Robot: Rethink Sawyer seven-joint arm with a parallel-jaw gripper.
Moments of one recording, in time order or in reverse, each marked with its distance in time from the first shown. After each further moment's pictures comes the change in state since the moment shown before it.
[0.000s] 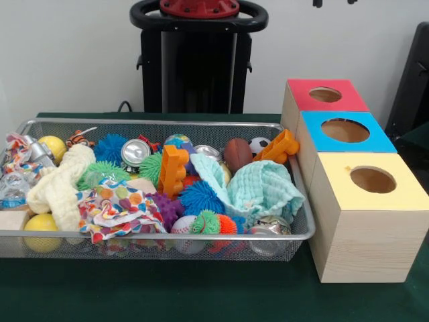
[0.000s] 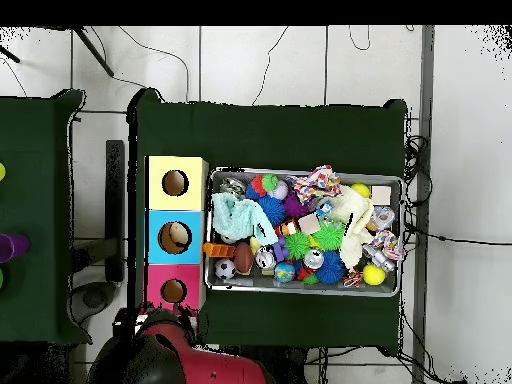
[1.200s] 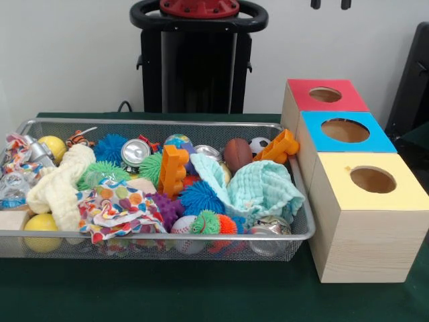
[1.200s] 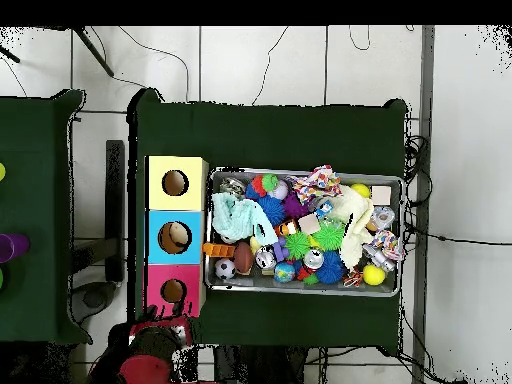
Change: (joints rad) arm 0.156 -0.026 -0.095 -0.013 -0.308 -0.236 0.000
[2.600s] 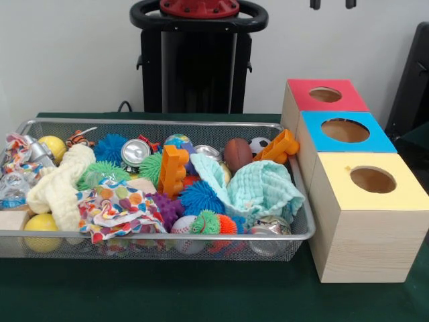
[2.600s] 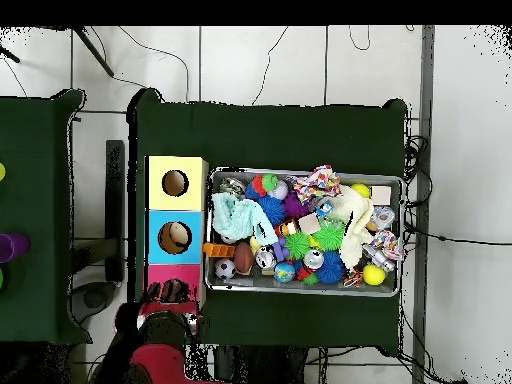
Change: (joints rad) arm -0.085 -0.008 0.049 0.058 0.161 -0.083 0.000
